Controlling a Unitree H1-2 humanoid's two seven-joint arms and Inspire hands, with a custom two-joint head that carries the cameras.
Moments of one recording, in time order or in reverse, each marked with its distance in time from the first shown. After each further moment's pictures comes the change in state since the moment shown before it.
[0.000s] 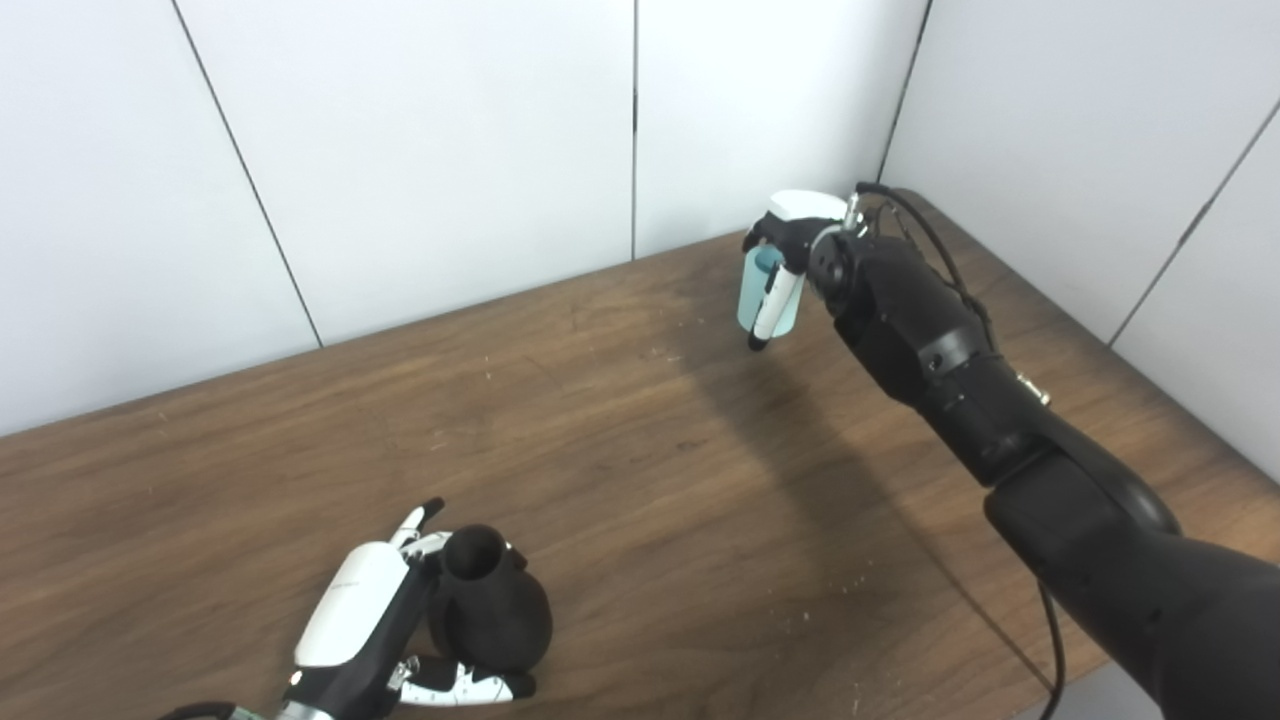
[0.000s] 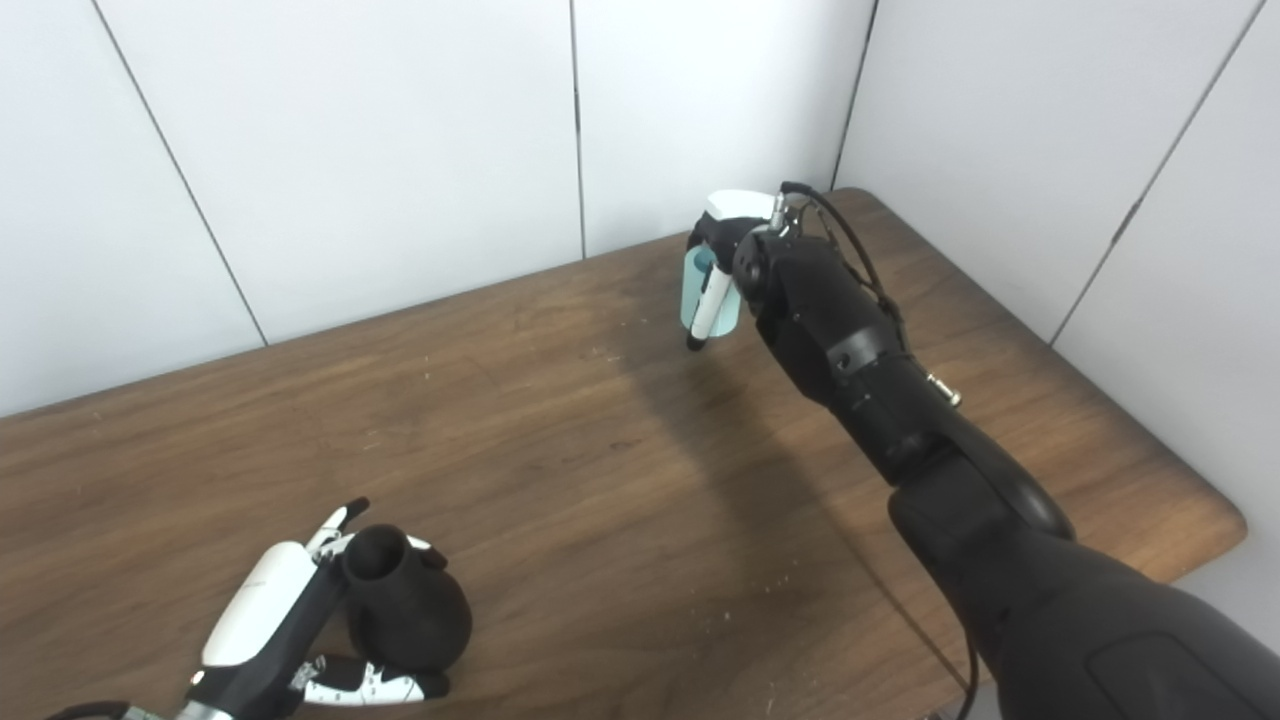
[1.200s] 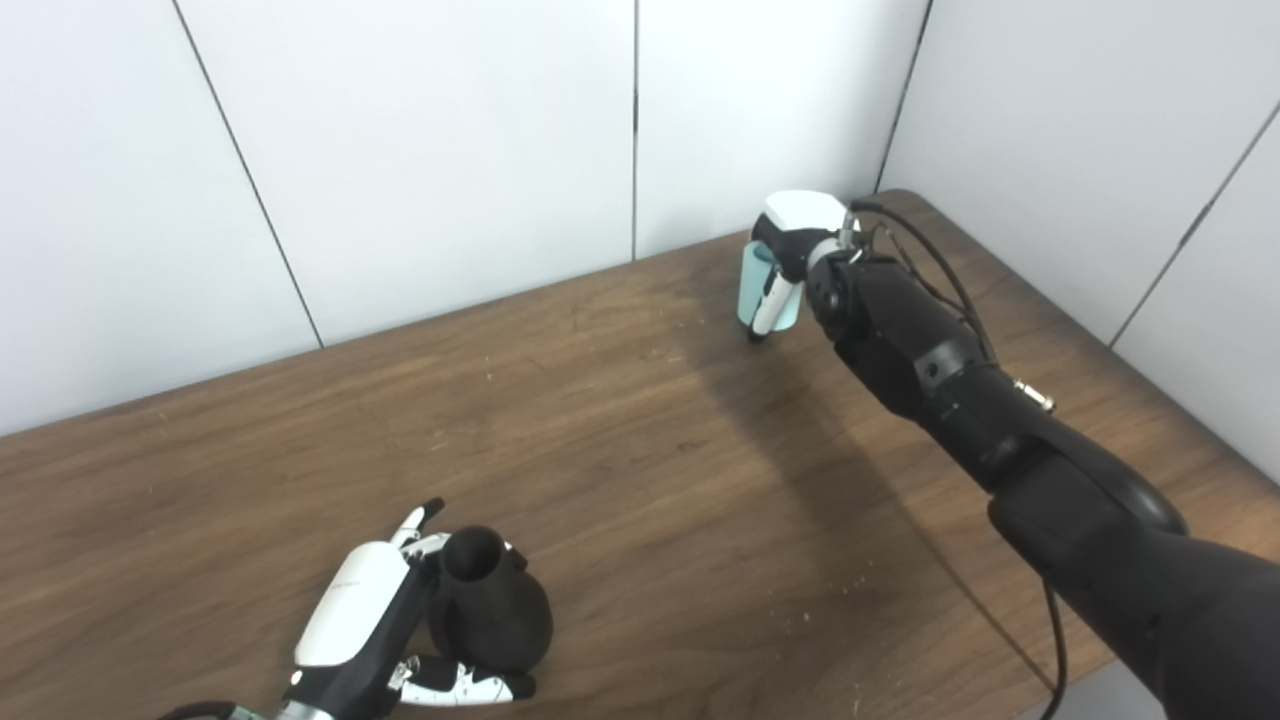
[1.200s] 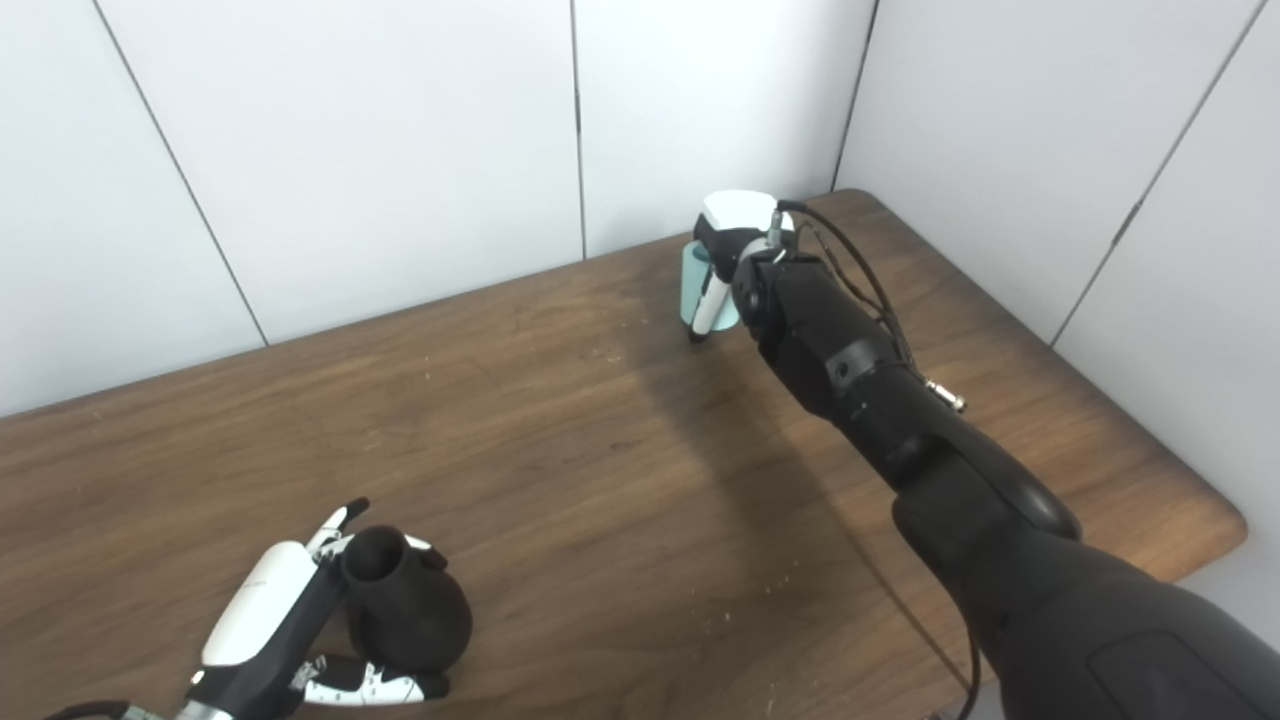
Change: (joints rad) left arm -0.001 -0.002 0.000 -0.008 0.001 0.010 -0.009; right arm 0.009 -0.013 0.070 0.086 0.061 -0.048 -0.292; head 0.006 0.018
